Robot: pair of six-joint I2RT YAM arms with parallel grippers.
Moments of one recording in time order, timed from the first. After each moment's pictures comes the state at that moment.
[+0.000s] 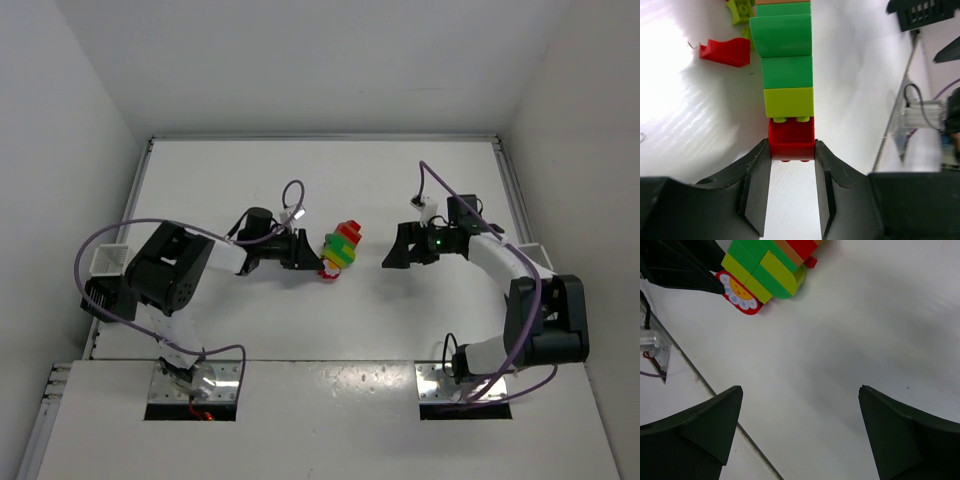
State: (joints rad) left arm -0.41 1.83 0.72 0.53 0.80 -0.52; right arm 0.04 1.43 0.75 -0.38 -0.76 -0.07
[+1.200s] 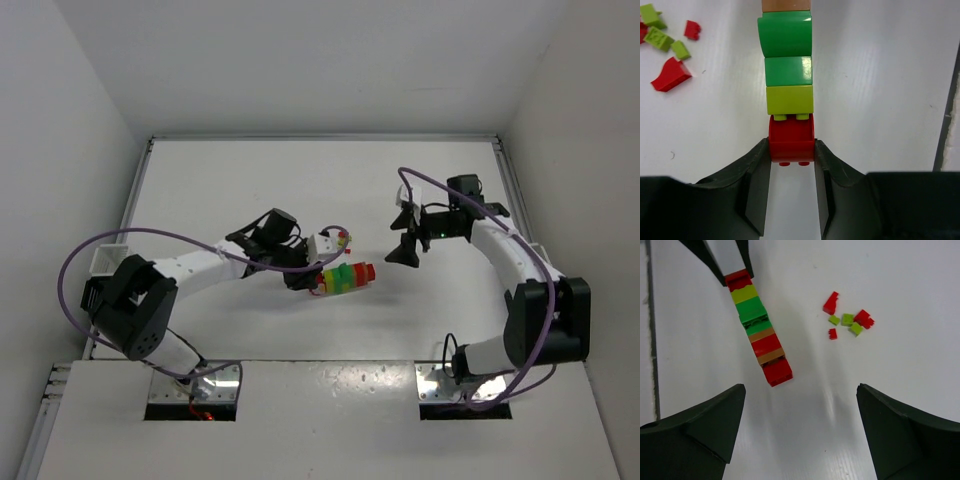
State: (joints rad) left arm -0.62 1.52 0.86 -0.22 0.56 0.49; right arm 0.06 1.41 0.93 -0.57 -1.01 -0.93
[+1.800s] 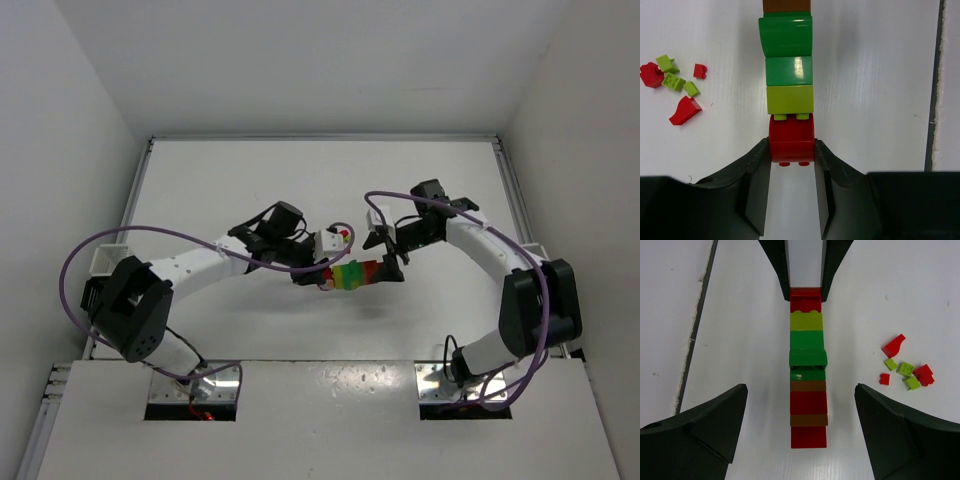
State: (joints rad) left arm -0.66 1.51 0.94 -0.28 0.60 0.54; right arm 0.26 1.51 1.00 -0.78 -1.05 -1.20
